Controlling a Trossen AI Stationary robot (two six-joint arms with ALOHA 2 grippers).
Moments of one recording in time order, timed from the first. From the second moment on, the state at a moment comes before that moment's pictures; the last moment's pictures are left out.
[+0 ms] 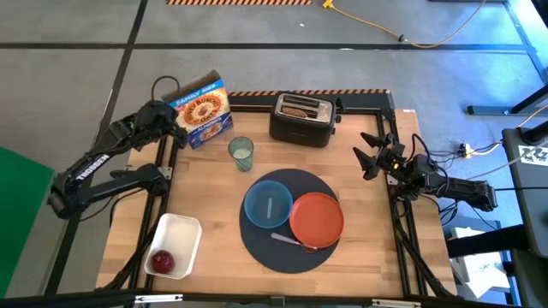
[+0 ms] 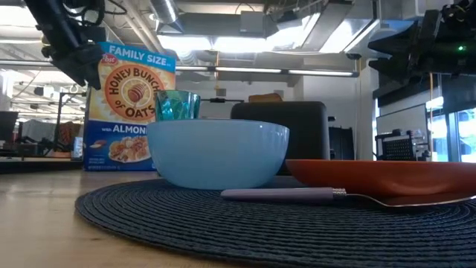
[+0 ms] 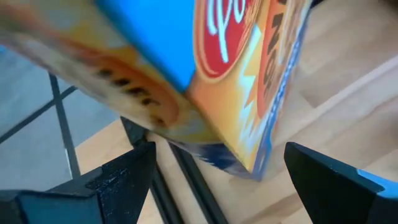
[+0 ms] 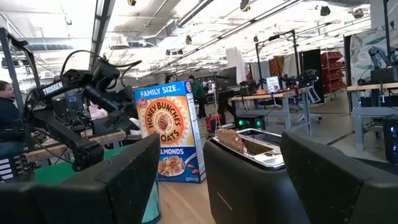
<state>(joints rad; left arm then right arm) 0.83 0.69 0.81 -0.98 -0.38 0.00 -0.14 0.00 0.01 0.30 0.35 0.07</state>
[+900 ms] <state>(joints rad) 0.91 0.89 0.81 -0.96 -0.20 0.06 -0.14 0.00 0.01 0.28 0.29 0.07</state>
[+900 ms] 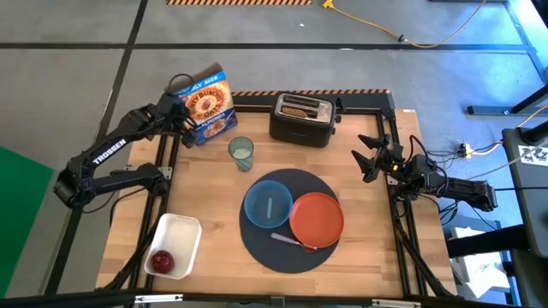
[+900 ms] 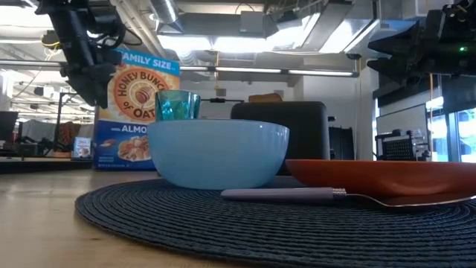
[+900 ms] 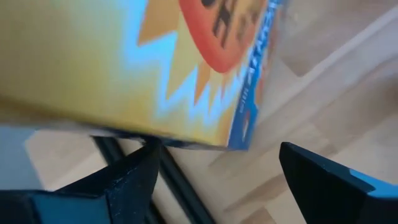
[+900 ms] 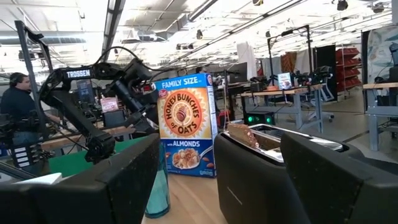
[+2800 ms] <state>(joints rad) 0.87 0.74 0.81 -1.04 -0.21 -0.09 -0.14 0.00 0.01 0.27 0.19 0.00</state>
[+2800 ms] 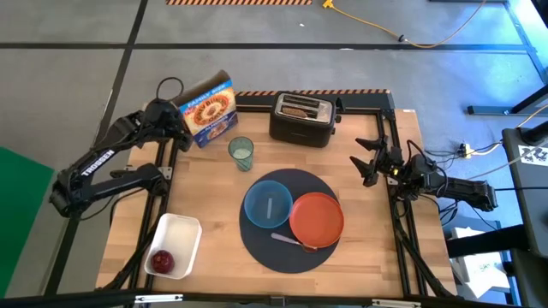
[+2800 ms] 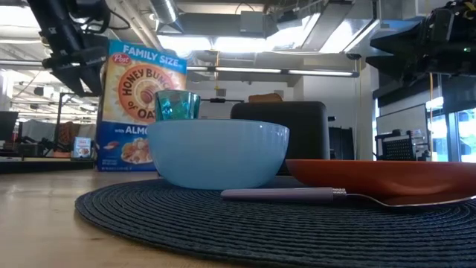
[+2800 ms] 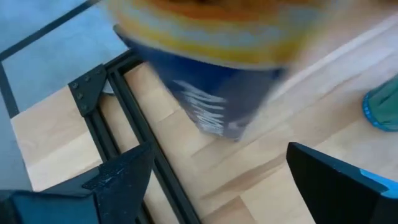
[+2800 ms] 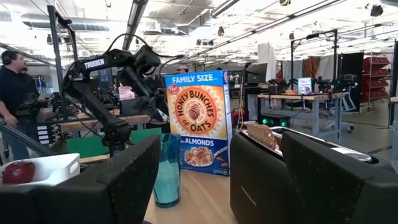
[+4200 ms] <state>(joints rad) 0.93 0.41 0.72 -0.84 -0.11 0.04 -0.14 0.00 0.01 0.27 0.11 -0.01</state>
